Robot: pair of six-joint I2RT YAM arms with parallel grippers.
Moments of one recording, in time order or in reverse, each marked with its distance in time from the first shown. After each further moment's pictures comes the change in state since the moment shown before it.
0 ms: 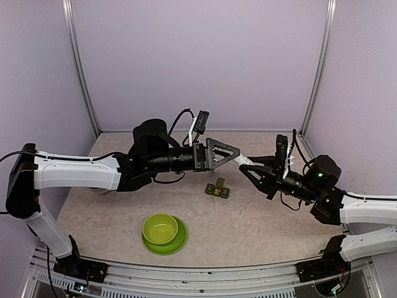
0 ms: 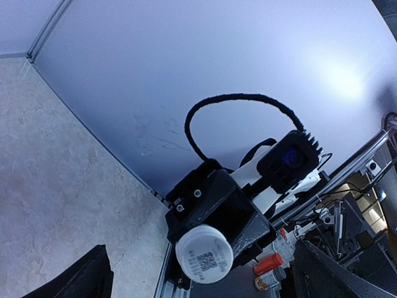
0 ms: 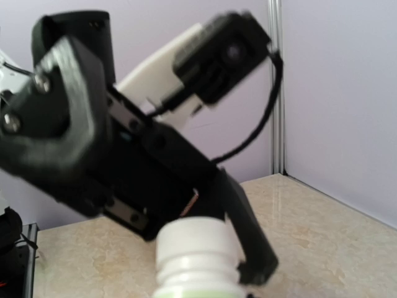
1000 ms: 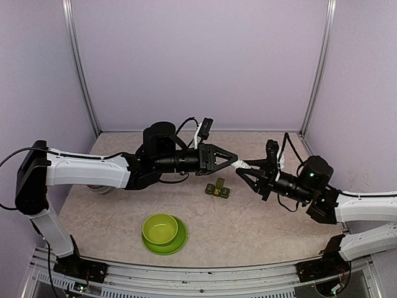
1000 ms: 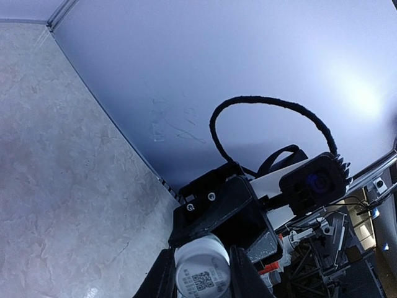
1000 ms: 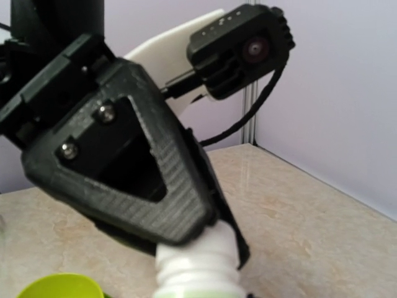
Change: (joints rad) left arm 0.022 0.076 0.031 -0.029 0.018 -0.092; right arm -0.008 0.064 -0.004 -0.028 0.048 -0.103
